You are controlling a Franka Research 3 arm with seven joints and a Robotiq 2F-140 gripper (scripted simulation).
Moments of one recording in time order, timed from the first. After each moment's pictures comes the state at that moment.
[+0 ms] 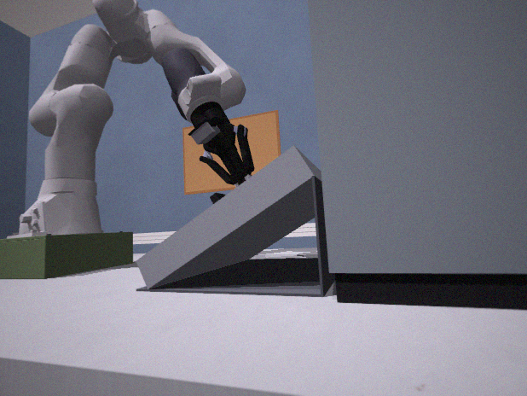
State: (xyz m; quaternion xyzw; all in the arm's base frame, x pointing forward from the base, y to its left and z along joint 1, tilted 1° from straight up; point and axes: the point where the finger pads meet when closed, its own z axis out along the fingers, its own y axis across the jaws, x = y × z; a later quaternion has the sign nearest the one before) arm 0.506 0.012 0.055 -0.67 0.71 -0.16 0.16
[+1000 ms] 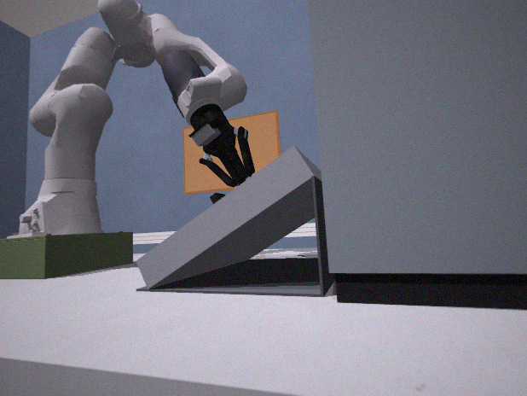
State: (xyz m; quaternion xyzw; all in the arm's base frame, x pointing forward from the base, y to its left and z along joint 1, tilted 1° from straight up) arm 0.507 0.011 0.051 -0.68 0.70 -0.17 0.16
